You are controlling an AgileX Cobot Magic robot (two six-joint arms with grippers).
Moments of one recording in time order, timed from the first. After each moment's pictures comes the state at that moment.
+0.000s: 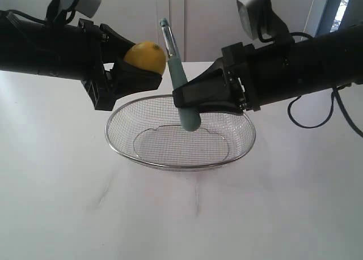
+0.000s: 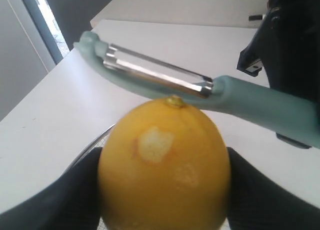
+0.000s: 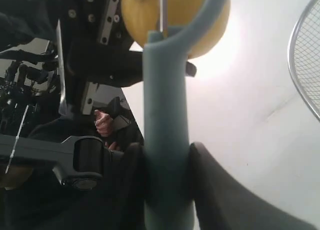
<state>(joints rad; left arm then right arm) -0.37 1.46 -1.04 -1.39 0.78 1.86 0.22 1.53 -1.02 1.34 1.21 -0.95</state>
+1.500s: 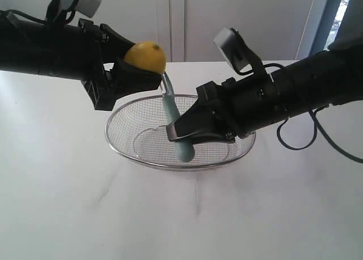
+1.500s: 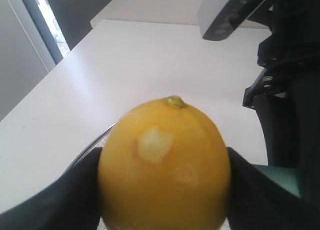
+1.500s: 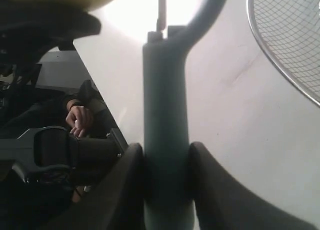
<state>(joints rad) -0.37 1.46 -1.04 -1.39 0.78 1.86 0.30 1.59 -0.99 1.25 1.09 -0.88</state>
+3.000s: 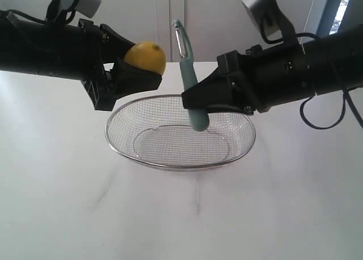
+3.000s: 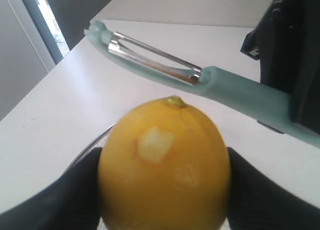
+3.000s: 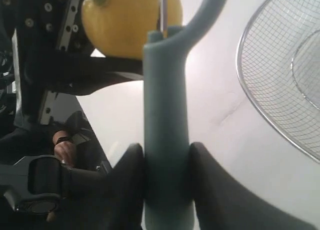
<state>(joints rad) -0.37 1.46 -1.04 -1.39 0.78 1.86 0.24 1.45 -0.99 1.26 1.04 -0.88</state>
